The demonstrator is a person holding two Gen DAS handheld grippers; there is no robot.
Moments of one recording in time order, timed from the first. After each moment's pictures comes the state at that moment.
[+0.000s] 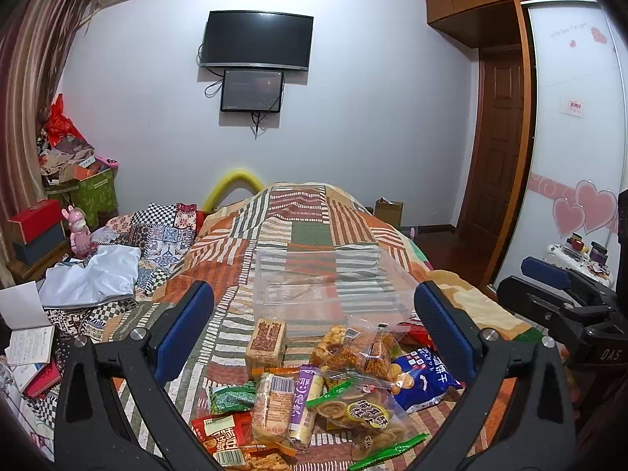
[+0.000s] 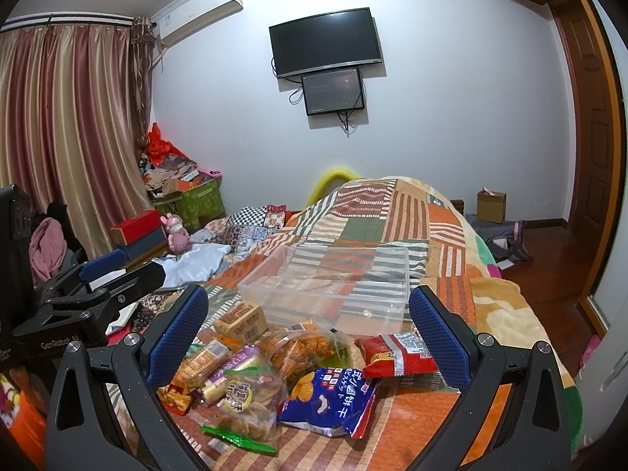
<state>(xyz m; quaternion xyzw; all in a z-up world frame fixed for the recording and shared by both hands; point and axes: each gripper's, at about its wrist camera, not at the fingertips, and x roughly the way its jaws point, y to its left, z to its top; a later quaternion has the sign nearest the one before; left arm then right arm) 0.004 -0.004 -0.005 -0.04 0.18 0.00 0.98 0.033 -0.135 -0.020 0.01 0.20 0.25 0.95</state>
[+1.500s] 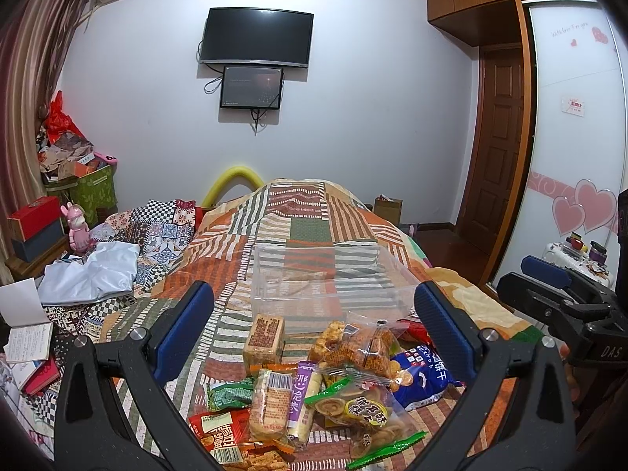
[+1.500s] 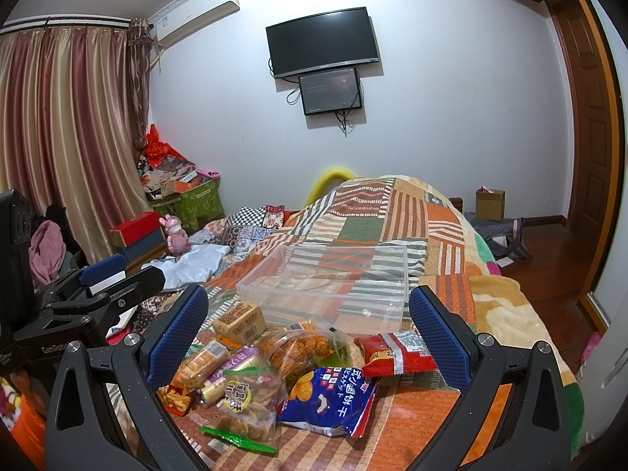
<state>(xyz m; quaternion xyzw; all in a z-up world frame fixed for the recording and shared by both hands) 0.000 0.003 -0.006 -0.05 0.18 0.00 0.98 0.032 -0.135 -0.016 0.02 0.20 0.24 0.95</state>
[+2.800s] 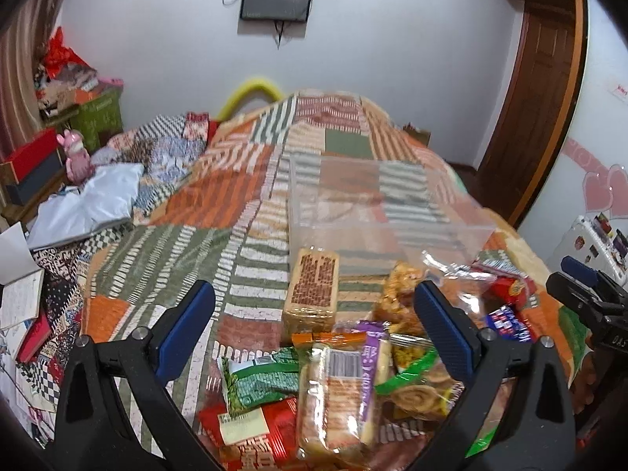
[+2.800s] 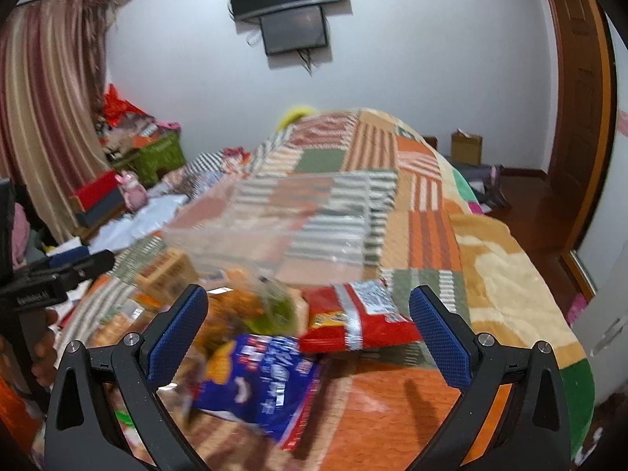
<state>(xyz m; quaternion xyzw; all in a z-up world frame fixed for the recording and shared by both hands) 0.089 0.057 -0.083 -0.08 0.35 0.02 0.93 0.095 -0.151 -0.085 0.00 0.31 0.19 0.93</state>
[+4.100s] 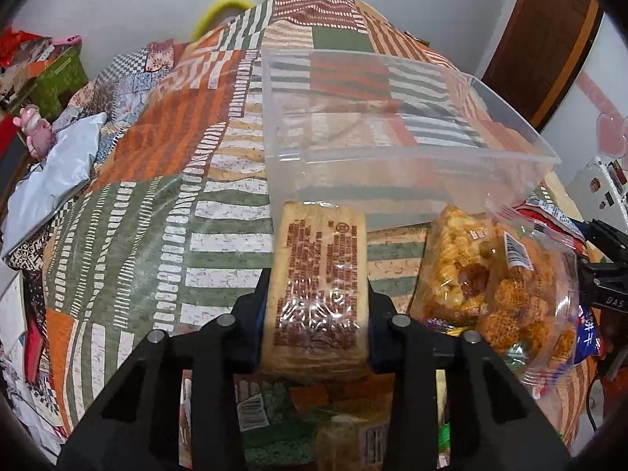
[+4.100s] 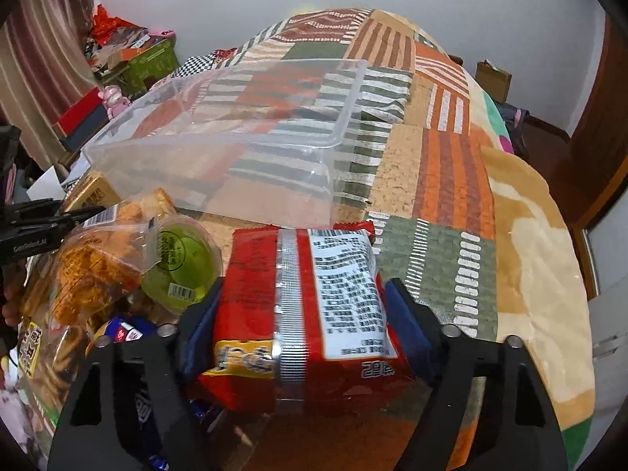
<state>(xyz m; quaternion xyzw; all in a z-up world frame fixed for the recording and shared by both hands) 0.174 0.054 -0.149 -0.05 0.49 -0.02 0.87 0.164 -0.153 -0.135 -0.07 0.47 0.21 0.86</state>
